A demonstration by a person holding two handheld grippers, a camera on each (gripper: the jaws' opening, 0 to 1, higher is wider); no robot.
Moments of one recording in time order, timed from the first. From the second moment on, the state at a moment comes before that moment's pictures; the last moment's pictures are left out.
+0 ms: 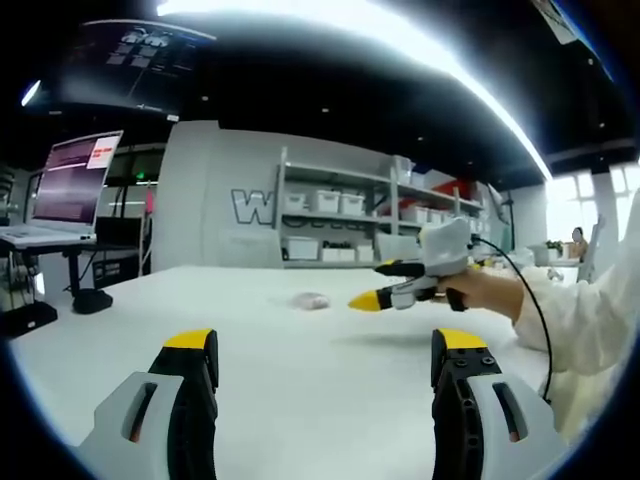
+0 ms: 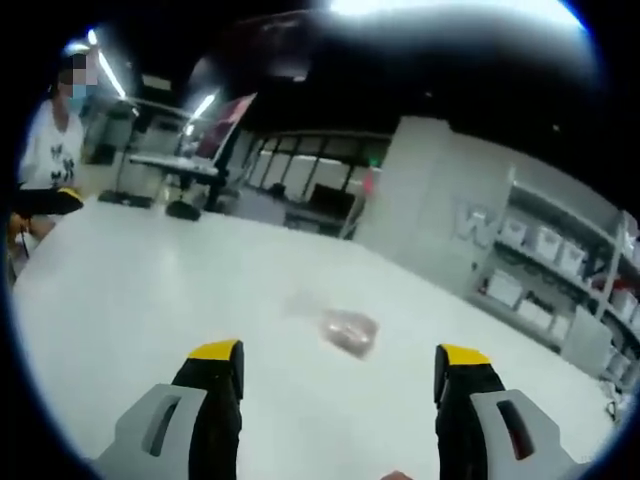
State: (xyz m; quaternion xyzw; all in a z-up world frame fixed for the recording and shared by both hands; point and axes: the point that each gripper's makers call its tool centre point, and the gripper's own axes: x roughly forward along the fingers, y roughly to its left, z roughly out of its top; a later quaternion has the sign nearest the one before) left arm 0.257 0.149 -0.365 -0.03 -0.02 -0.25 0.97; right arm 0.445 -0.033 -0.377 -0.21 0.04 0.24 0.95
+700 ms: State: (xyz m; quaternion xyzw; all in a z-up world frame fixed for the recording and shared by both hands) left arm 0.257 0.148 -0.366 -0.03 -0.02 -0.25 0.97; right arm 0.458 -0.028 -0.377 -0.21 0.03 0.23 0.95
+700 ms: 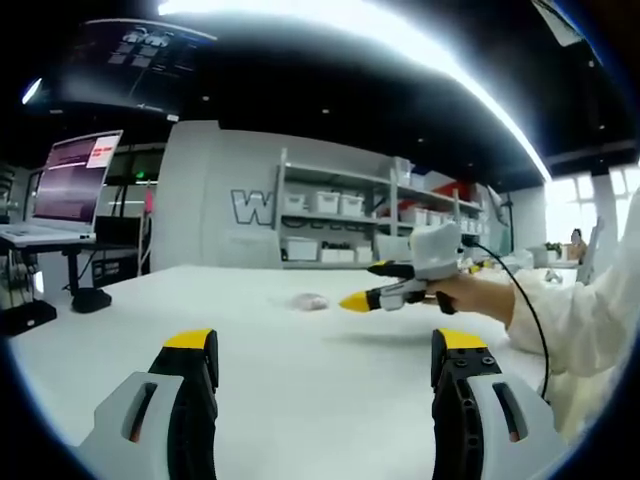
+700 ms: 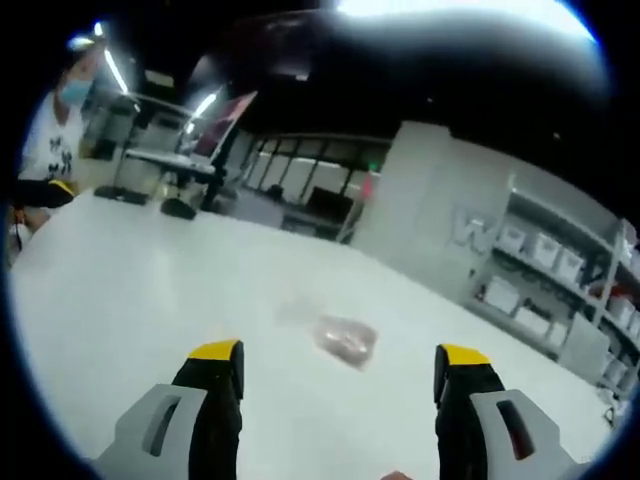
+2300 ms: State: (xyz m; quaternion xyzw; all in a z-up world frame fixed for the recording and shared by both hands) left arm 0.256 0.148 -0.365 -0.04 -0.02 -0.25 0.97; right arm 0.483 0.009 -0.394 -0.13 0.05 0.24 0.96
